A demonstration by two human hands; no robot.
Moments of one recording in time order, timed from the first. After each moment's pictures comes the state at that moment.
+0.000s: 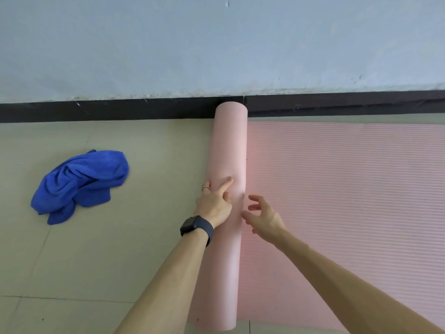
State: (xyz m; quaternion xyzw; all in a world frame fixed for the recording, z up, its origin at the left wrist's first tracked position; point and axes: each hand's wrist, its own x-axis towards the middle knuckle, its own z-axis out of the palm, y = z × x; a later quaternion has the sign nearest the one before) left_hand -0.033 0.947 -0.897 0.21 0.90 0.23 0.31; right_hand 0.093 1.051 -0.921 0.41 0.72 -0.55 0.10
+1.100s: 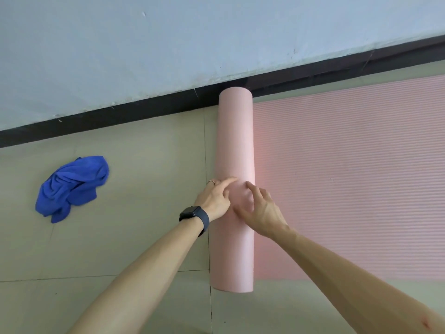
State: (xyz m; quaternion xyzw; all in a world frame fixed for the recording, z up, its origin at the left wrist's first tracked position) left_hand 0.094 1.019 -0.868 0.31 0.90 0.10 0.30; right_hand 0.229 1.109 -0.895 0.37 0.79 -0.48 0.08
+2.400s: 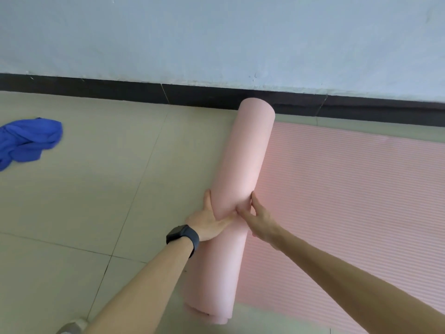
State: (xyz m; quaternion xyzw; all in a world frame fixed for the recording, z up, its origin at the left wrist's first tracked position) left_hand 0.274 1.163 -0.881 0.13 0.89 0.14 0.41; right_hand 0.366 1.313 -0.904 0.34 0.74 -0.56 0.17
